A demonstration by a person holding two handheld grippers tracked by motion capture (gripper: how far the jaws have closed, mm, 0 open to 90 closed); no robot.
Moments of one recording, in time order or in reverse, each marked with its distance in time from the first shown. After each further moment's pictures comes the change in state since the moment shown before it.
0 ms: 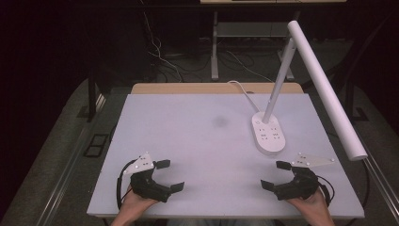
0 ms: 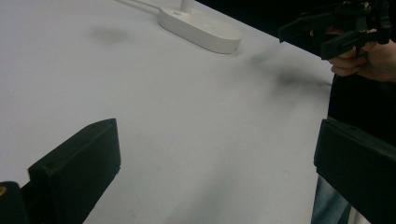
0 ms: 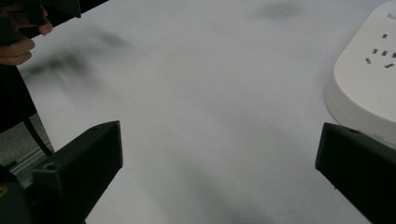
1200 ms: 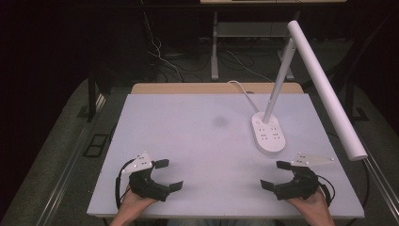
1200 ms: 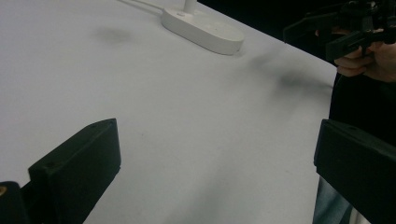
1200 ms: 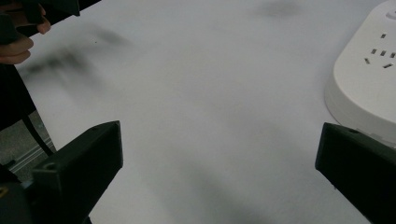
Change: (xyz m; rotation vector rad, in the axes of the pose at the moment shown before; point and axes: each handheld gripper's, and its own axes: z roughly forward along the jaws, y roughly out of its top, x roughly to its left) left arm 0.003 0.000 -0.003 -0.009 0.005 -0.011; right arm 0.005 0.005 -0.002 0.020 -0.015 0.003
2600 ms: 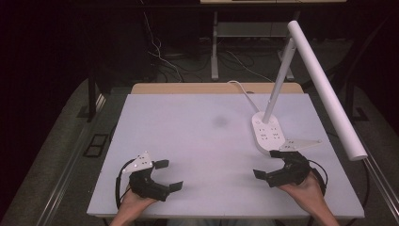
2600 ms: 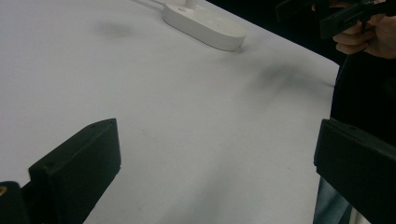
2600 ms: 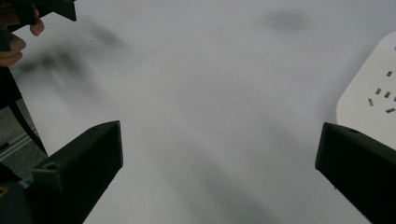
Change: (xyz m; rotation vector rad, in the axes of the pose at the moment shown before) left arm 0.001 -0.001 0.001 0.015 0.004 -0.009; right arm 0.003 0.043 0.014 0.083 -0.006 -0.043
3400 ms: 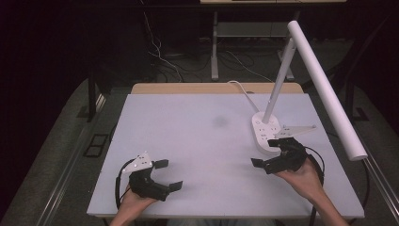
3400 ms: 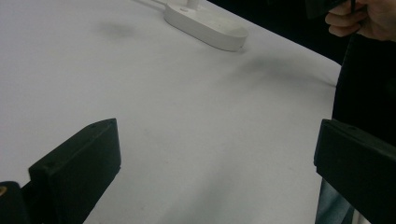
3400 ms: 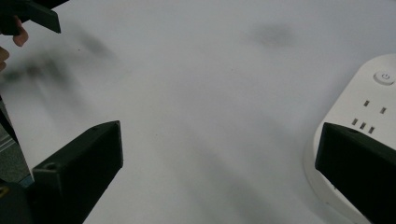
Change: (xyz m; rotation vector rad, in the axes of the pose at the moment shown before) left arm 0.001 0.000 0.000 -0.002 0.004 -0.003; right arm -0.012 0.031 0.006 0.024 -0.023 -0.018
